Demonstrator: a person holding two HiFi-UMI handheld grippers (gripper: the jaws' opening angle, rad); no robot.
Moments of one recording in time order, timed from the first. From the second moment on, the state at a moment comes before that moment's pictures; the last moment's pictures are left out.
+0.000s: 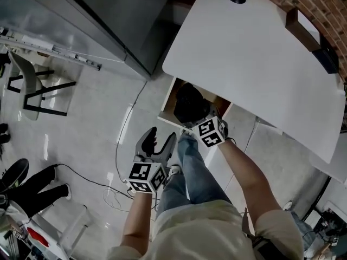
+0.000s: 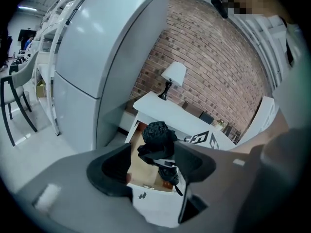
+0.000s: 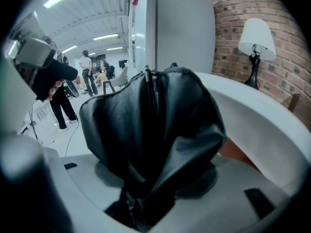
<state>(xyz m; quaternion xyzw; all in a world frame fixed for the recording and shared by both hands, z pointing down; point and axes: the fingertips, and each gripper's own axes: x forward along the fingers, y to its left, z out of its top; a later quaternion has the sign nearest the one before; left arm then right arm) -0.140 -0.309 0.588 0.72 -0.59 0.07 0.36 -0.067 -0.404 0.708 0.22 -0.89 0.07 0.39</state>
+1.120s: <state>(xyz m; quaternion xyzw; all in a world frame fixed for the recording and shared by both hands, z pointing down) -0.155 -0.307 0.647 0.69 -0.60 0.08 0.40 -0.080 -0.429 0.887 0.16 -0.81 0.12 0.55</state>
